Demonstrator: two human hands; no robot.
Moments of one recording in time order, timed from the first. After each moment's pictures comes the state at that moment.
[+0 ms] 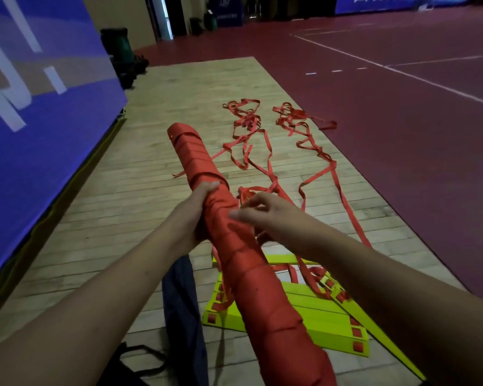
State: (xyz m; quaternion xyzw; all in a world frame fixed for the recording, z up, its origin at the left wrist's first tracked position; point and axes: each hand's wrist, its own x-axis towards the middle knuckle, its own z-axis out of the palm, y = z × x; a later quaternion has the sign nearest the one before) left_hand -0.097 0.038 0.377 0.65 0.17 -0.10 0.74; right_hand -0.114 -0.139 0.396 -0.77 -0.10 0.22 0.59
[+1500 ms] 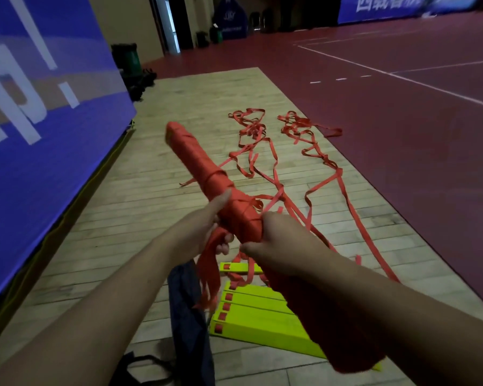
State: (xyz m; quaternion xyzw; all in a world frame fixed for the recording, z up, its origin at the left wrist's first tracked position) left_hand -0.105 0.043 0.386 0.71 0.08 -0.20 0.67; right_hand -0.124 -0.133 0.394 -0.94 -0.15 0.09 0.30
